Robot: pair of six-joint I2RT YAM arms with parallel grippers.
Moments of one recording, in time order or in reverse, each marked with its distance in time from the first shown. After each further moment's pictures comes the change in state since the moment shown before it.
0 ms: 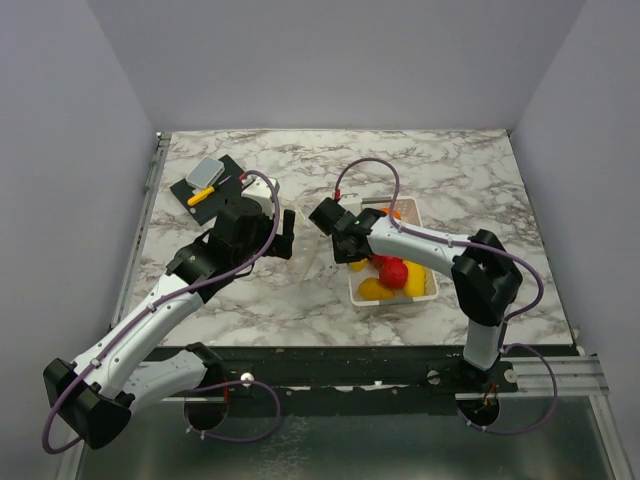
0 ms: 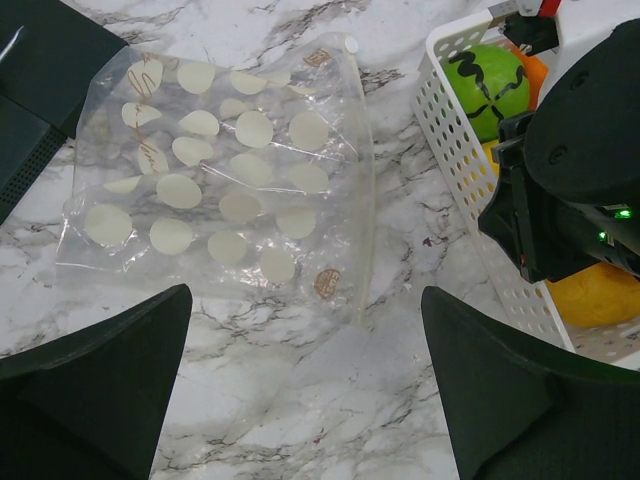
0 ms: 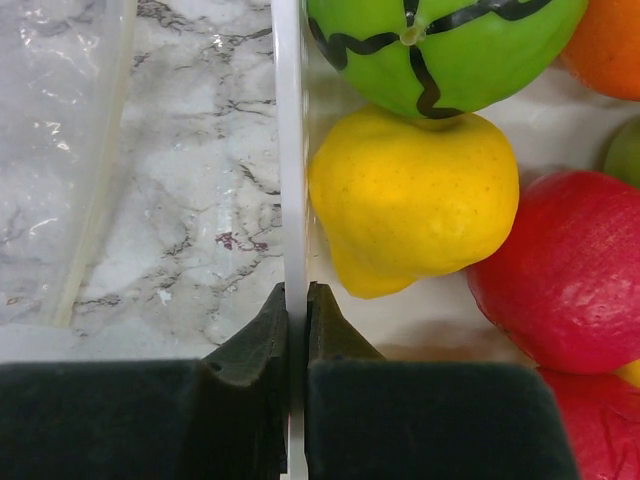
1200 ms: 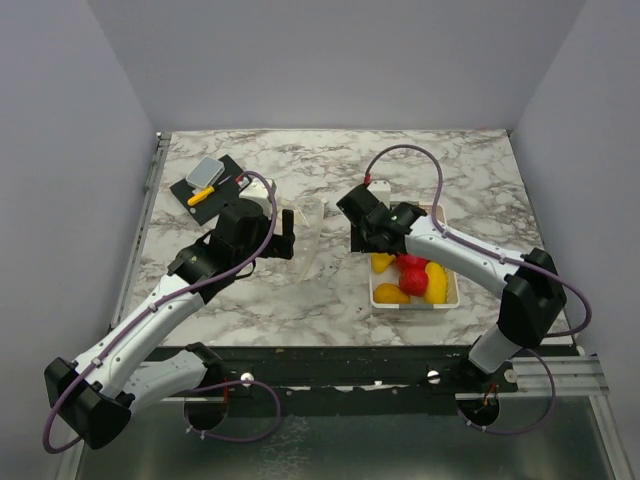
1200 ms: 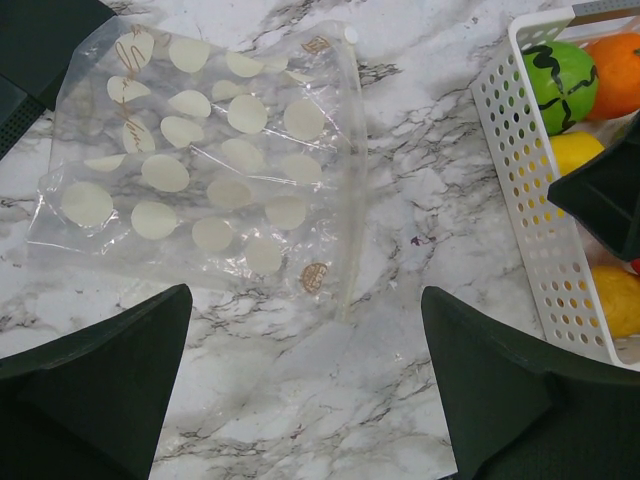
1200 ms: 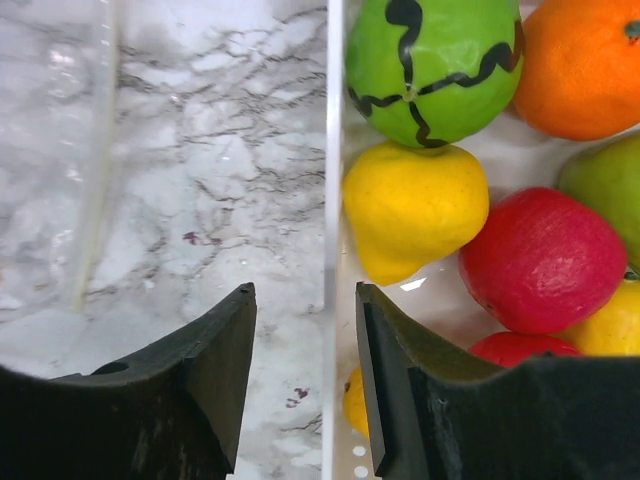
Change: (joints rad) left arm 0.000 0.000 -0.018 0.000 -0.003 -0.077; right arm -0.058 -0.229 -0.108 -0.026 0.074 0.002
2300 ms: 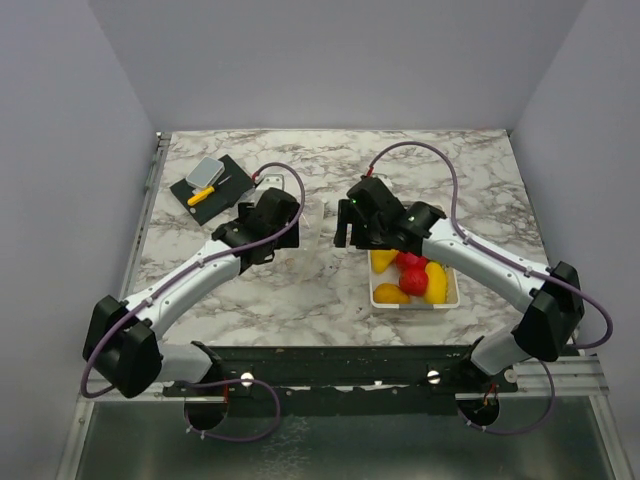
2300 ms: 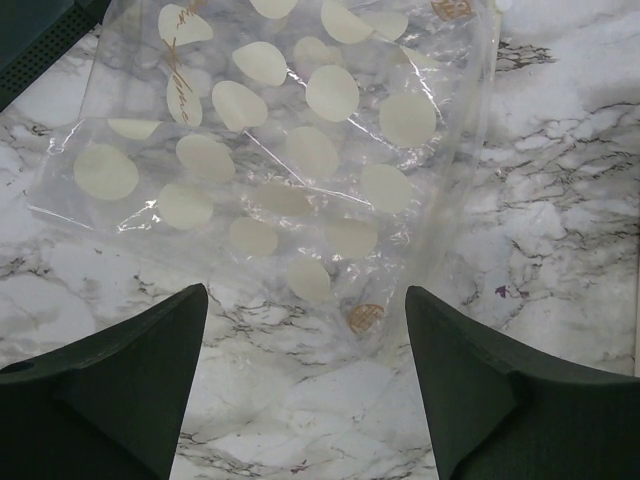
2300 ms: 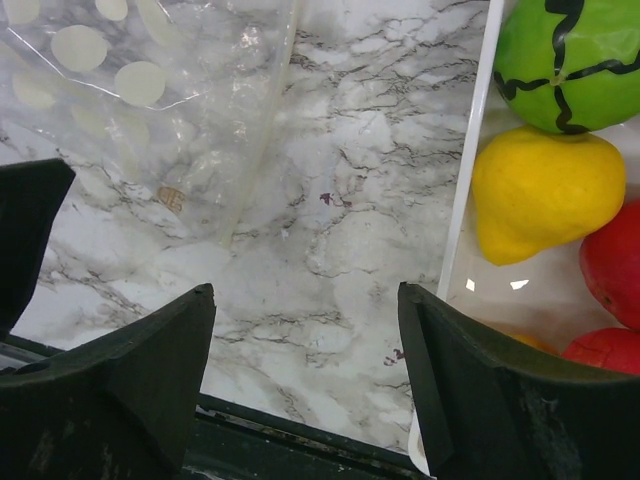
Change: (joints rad) left arm 0.000 0.280 0.050 -0.008 -0.195 -0.140; right arm 0.000 -0.112 0.027 0.068 -0.240 0.028
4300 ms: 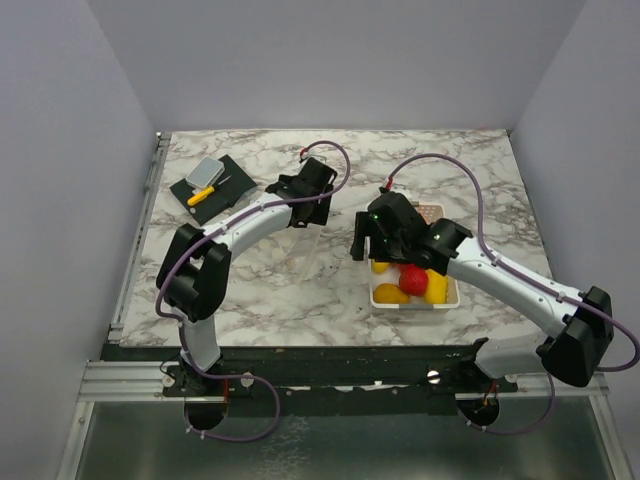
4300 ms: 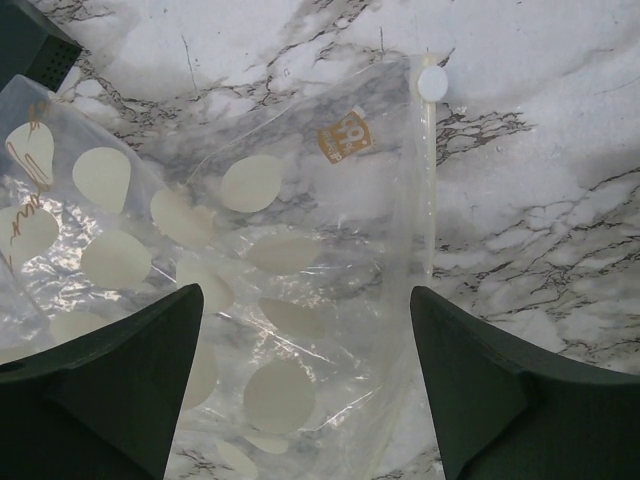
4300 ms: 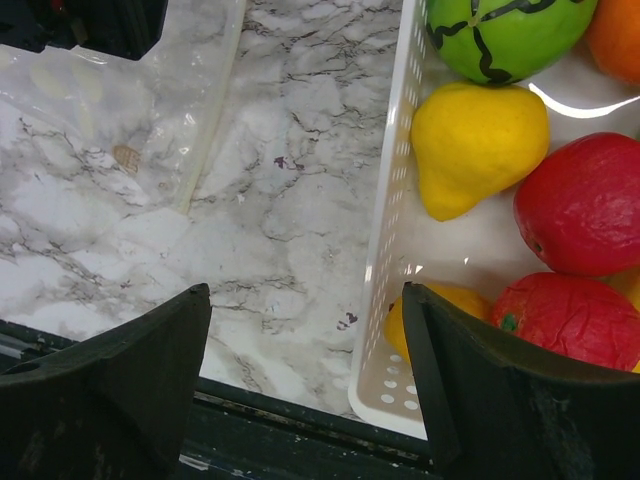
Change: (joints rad) left arm 0.020 0.557 0.419 0.012 0.037 0.168; right arm 0.000 -0.194 -0.160 -0.014 0.030 -0.029
